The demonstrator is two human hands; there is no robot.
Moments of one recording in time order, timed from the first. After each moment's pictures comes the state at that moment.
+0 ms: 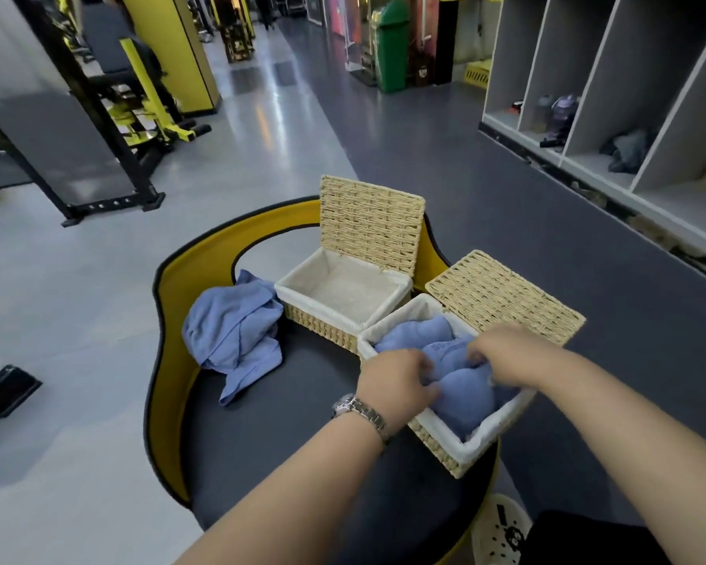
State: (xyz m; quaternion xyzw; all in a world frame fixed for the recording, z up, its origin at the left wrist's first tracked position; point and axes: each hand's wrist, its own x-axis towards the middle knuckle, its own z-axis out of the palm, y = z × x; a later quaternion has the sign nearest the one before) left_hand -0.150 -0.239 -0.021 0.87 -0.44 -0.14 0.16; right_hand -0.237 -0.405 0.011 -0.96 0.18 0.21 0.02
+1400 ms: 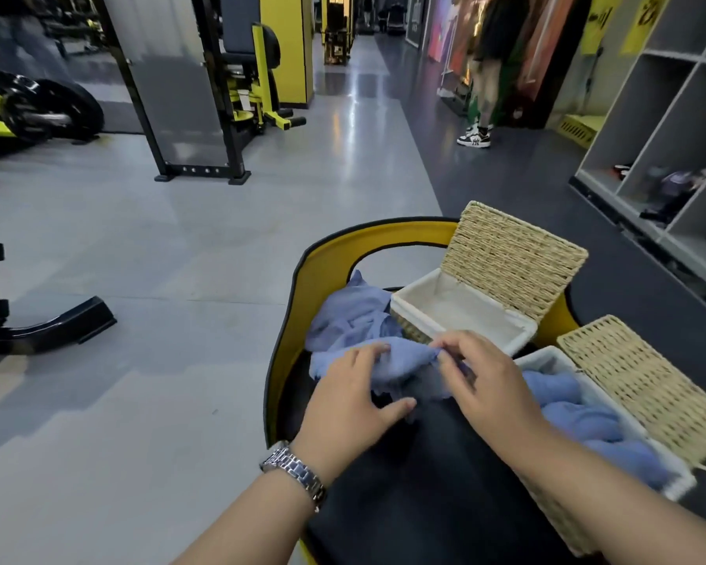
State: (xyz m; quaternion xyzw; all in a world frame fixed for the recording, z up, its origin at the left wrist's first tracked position) left_hand -0.054 -0.029 -0.004 0.88 -0.31 -0.01 0.36; right_hand -0.129 -0.199 0.040 -0.91 -0.04 -0.26 0.33
